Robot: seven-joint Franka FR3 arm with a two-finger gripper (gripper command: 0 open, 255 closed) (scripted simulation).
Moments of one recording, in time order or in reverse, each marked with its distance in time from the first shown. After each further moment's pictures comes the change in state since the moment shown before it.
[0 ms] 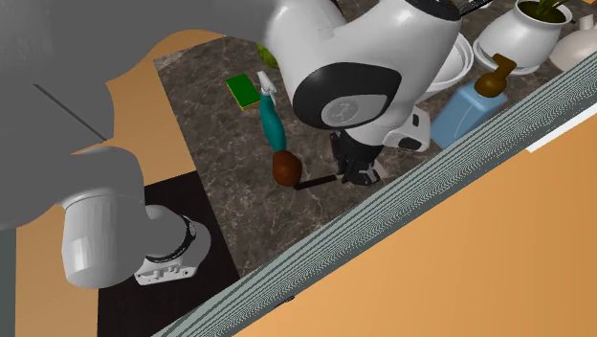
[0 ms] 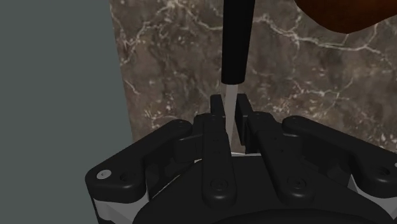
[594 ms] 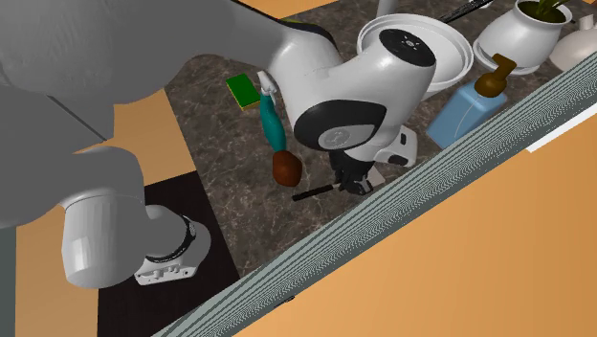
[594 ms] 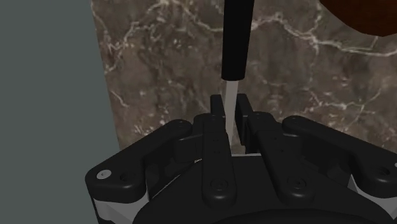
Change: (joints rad) arm 0.000 0.052 -0.004 -0.072 0.002 0.124 -0.002
